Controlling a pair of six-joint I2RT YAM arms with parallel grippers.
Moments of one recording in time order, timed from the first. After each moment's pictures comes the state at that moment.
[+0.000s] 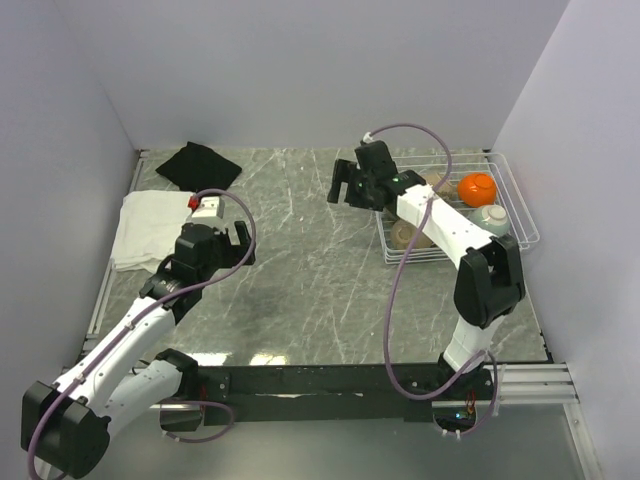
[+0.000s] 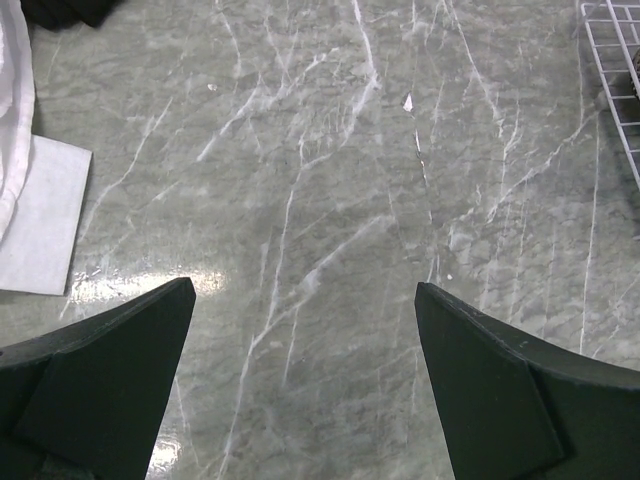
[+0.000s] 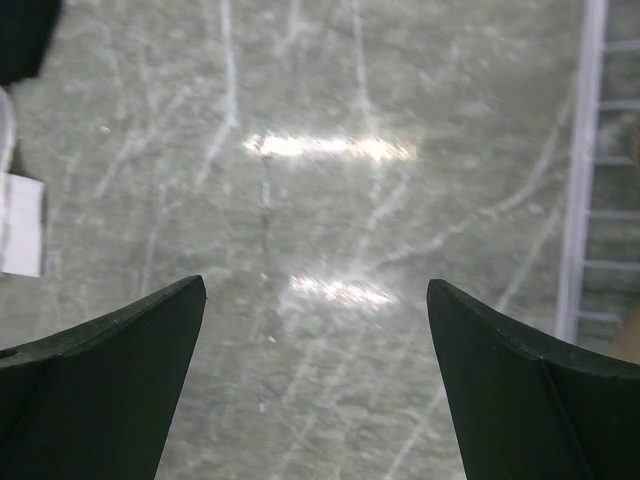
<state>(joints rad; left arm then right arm) -0.42 0.89 0.63 -0.19 -0.18 -0.35 0.47 1.74 1.48 -0.51 0.02 0.55</state>
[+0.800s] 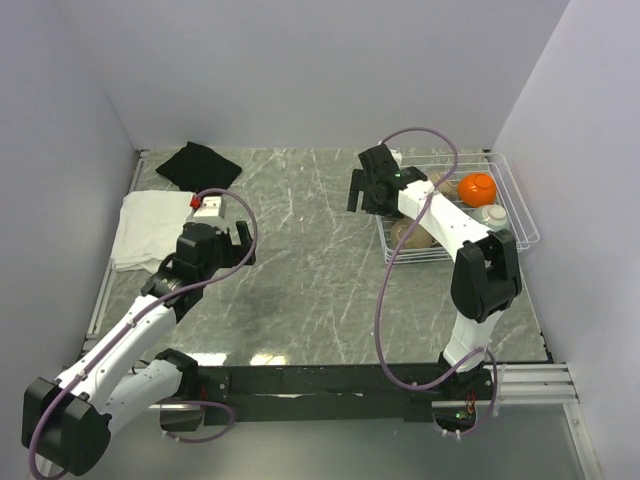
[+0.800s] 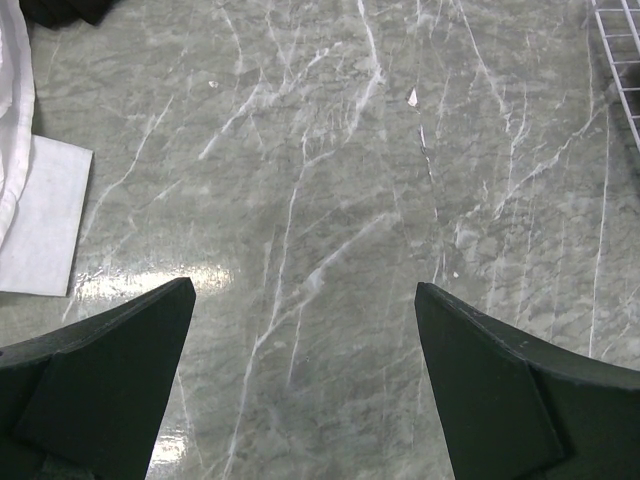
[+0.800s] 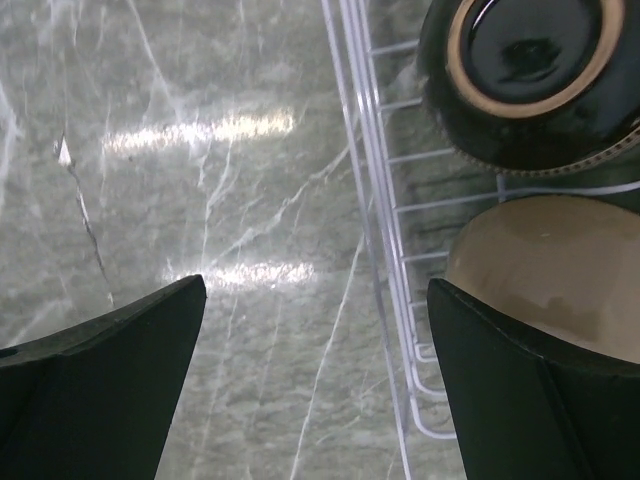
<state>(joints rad) -0.42 0.90 0.64 -0.18 -0.18 -0.34 0.44 1.80 1.53 -0.71 0.26 0.52</state>
